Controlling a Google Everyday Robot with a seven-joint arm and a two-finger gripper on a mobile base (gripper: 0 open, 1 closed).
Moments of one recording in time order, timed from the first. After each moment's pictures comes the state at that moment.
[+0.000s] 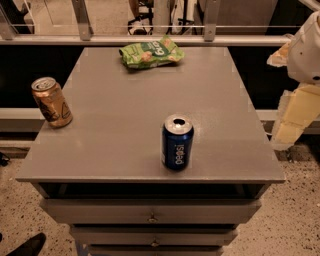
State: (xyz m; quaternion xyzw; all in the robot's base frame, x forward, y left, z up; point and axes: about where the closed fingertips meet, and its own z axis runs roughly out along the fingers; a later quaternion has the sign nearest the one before) arm 0.438 -0.217 0.976 -0.60 0.78 -0.03 0.16
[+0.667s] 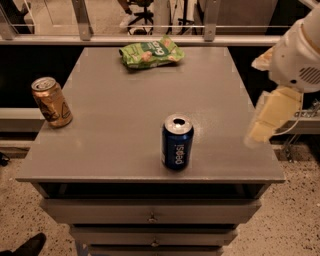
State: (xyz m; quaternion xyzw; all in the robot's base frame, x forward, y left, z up) arm 0.449 -0.186 0.966 -0.58 0.79 0.01 0.21
